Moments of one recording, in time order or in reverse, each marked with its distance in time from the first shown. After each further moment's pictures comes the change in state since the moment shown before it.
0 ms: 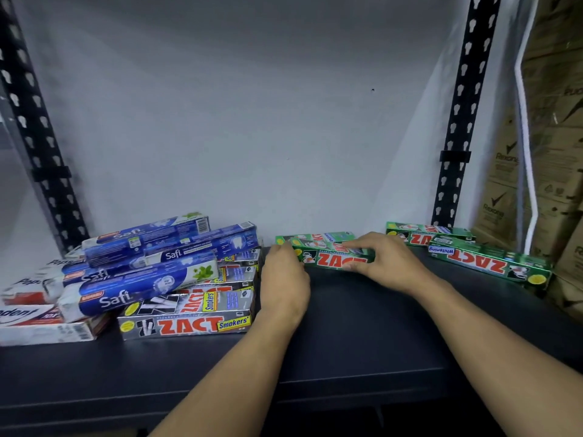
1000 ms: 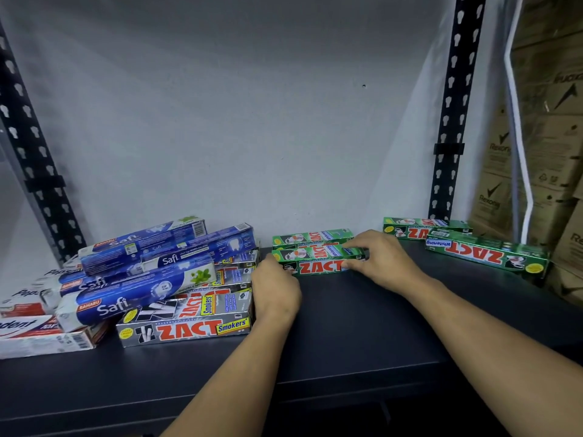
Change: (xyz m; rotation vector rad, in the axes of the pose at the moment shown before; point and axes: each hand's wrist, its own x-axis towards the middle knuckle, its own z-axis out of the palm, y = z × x) left_hand -0.002 -0.014 0.005 -0.106 -0.026 -0.199; right_hand -0.001 -0.001 0.009 -0.007 0.047 0.009
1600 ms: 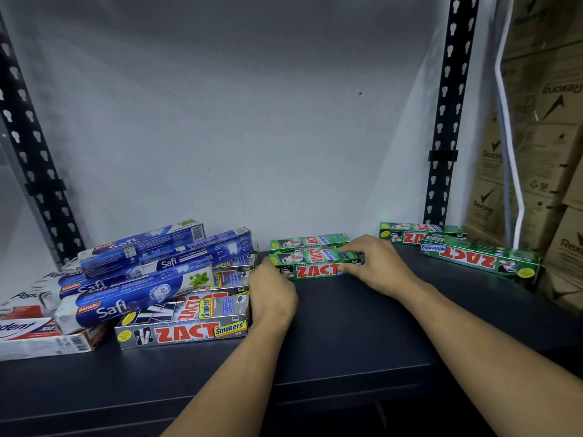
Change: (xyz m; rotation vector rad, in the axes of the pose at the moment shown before) left_hand -0.004 0.003 -0.004 -0.008 0.010 0.007; right_hand -0.003 -0.004 -0.002 0.022 -0.001 -0.002
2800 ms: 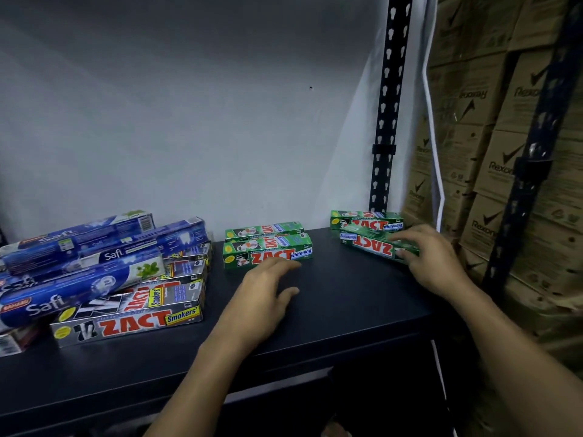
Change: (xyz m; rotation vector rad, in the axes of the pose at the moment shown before) left_hand -0.060 0.011 -0.016 -0.013 -0.330 0.691; right_hand -0.101 0.078 -0.097 -0.194 0.283 0.277
